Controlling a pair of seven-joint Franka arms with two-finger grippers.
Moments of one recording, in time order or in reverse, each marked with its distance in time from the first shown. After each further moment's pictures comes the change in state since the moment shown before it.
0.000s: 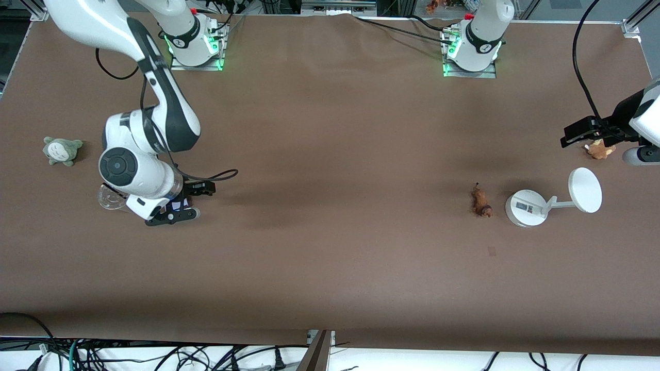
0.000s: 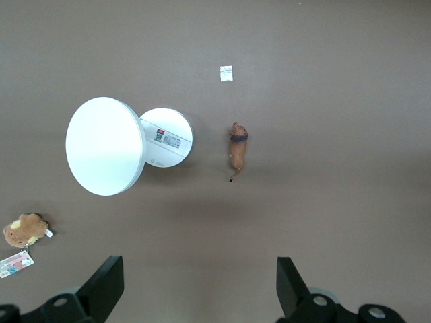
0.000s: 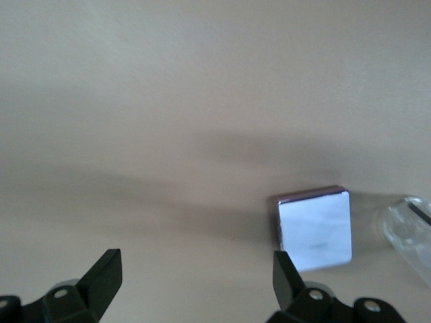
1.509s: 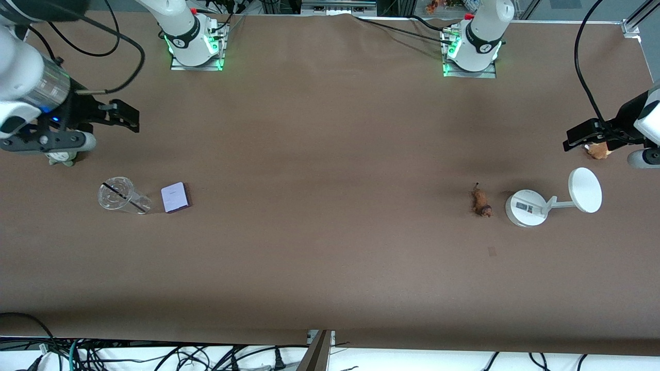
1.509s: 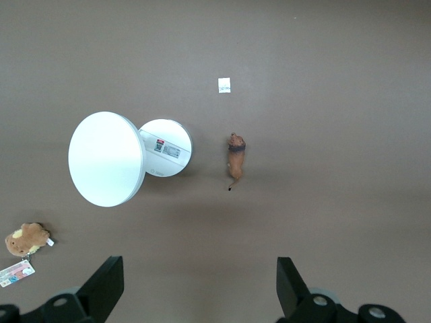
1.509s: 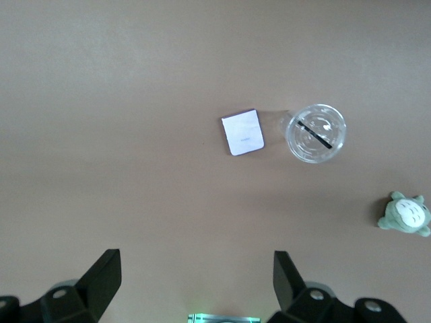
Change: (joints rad) left arm -0.003 0.022 -0.002 0.044 0.000 0.002 0.000; right arm -0.019 -0.311 -0.059 0.306 0.008 -0.606 0.013
